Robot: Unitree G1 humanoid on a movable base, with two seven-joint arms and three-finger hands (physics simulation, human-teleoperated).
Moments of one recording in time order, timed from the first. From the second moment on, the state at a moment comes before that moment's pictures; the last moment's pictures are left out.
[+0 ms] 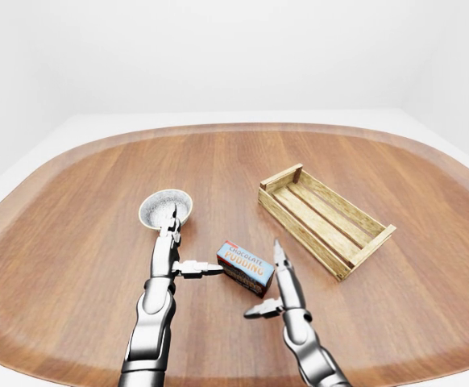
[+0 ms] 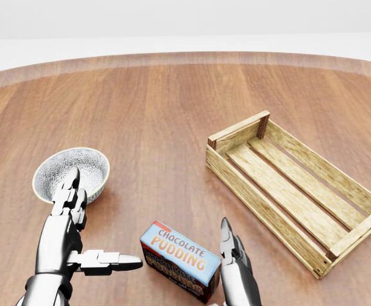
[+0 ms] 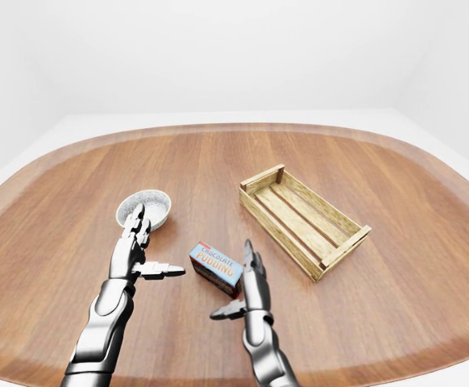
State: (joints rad) left arm -0.02 0.02 0.03 0.04 0.02 0.03 -0.03; right arm 0.06 0.06 0.22 0.38 -0.50 -0.09 -0.32
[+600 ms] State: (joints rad) left arm -0.02 0.02 0.04 0.04 0.02 0.03 -0.03; right arm -0.04 0.08 0.20 0.56 -0.53 -0.09 -0.37
